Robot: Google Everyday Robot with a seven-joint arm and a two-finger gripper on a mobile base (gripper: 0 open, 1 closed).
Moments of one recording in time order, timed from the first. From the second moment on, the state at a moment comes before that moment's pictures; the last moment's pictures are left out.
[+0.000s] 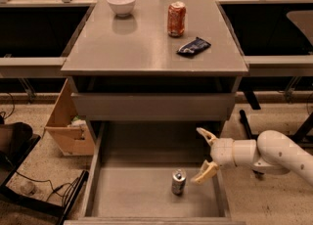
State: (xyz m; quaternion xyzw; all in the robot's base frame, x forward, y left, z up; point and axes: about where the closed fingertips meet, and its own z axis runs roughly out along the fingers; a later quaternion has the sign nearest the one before) arm 0.523 -0.133 0.575 -0.55 0.66 0.25 0.44
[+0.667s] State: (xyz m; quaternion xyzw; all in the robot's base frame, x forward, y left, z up) arm 0.527 -0.121 0.493 -0.56 0.64 0.31 0.43
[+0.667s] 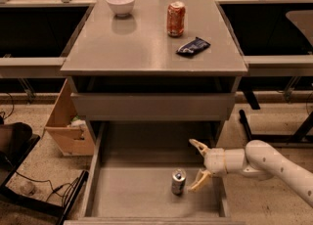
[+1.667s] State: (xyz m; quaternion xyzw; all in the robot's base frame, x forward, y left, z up) arm 0.499 -0.082 0.441 -0.57 0.63 0.37 0.39
